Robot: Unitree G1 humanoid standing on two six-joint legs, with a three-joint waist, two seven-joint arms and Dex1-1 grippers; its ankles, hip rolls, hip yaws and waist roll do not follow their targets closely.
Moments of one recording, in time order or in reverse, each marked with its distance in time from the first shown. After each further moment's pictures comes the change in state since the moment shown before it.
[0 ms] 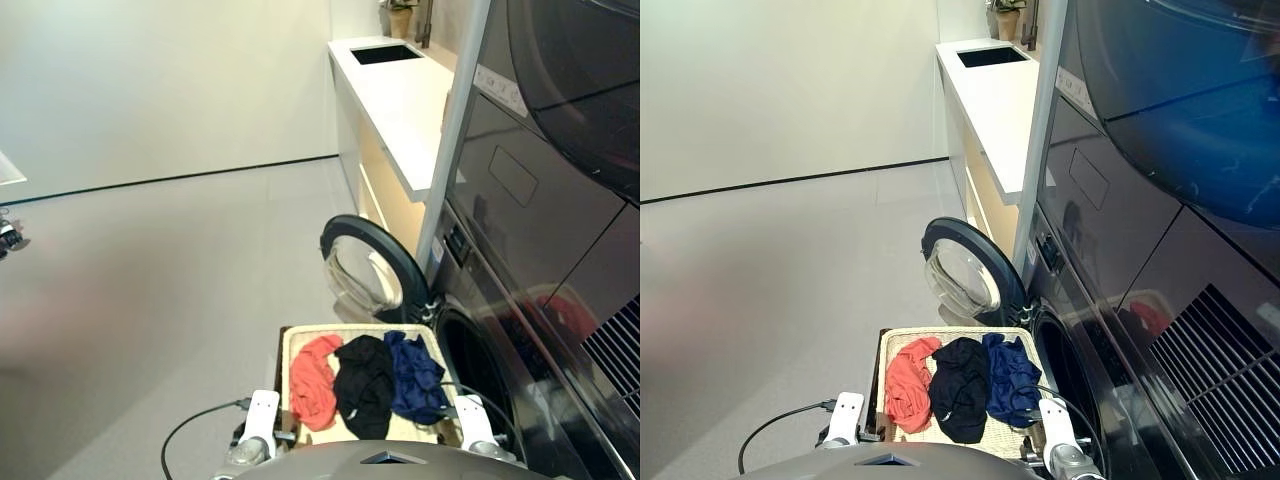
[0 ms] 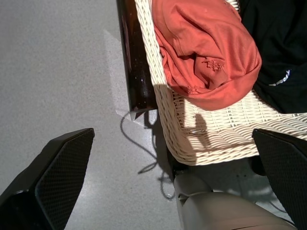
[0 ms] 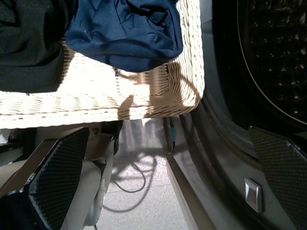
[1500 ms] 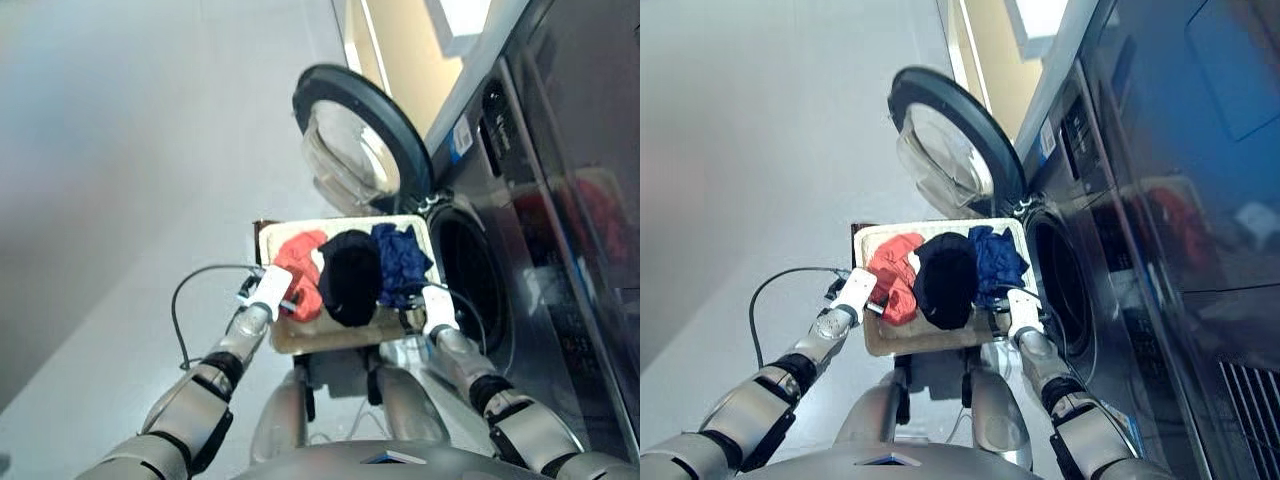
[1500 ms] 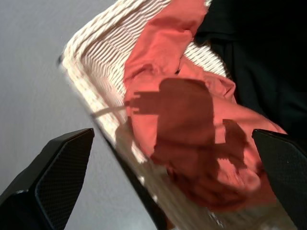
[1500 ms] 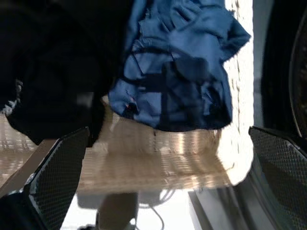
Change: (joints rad) left arm -0.584 0.181 -0.254 -0.140 0.048 -0.026 0.107; right arm -0.373 -0.011 0.165 -0.351 0.170 -0.062 -0.026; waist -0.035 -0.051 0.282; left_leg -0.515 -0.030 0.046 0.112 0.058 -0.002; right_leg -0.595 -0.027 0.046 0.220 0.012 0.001
